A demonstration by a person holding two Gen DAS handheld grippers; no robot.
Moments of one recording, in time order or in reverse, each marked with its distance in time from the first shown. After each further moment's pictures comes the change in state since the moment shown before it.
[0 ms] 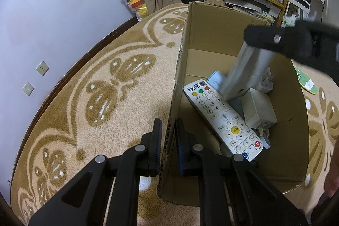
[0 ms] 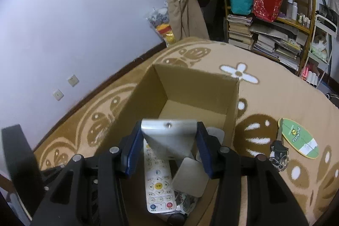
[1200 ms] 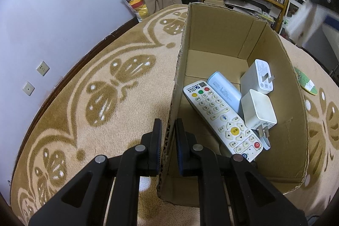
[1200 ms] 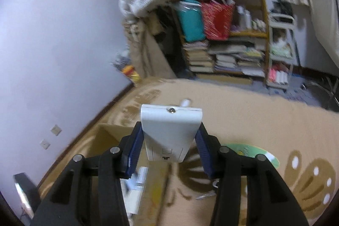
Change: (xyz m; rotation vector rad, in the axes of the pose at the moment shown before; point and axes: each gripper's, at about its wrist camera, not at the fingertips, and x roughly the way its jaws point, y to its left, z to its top) left arm 0.000 0.001 0.000 -0.001 -0.003 0.000; right arm -0.064 -0.093 0.027 0.207 -0.232 -0.140
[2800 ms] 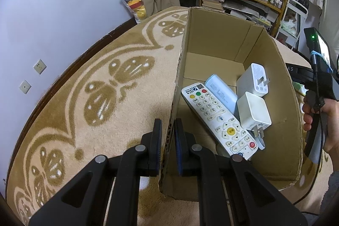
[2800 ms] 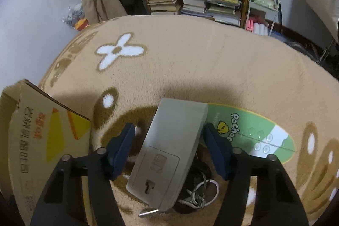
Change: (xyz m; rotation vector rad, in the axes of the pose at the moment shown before) left arm -0.007 0.004 0.001 -0.016 -0.008 -0.031; right arm 0.132 -0.078 -0.053 0.055 0.337 -0.233
